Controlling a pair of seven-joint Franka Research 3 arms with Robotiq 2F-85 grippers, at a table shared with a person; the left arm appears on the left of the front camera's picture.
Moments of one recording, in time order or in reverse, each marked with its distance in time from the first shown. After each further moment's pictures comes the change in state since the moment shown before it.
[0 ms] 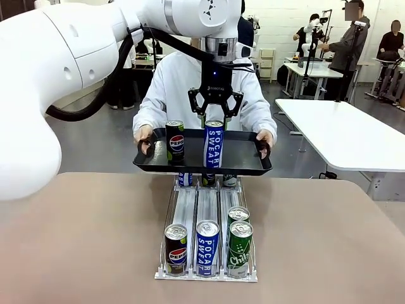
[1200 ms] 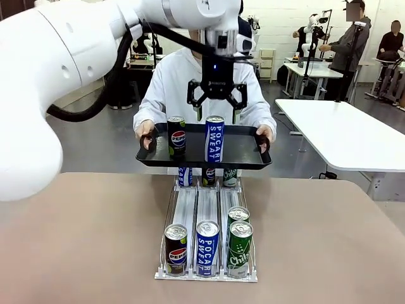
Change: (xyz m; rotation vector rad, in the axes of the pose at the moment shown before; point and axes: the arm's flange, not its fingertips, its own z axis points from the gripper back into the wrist) left arm -0.017 -0.003 0.029 -0.045 0.011 -0.053; right arm 0.000 0.000 0.000 0.000 0.000 0.000
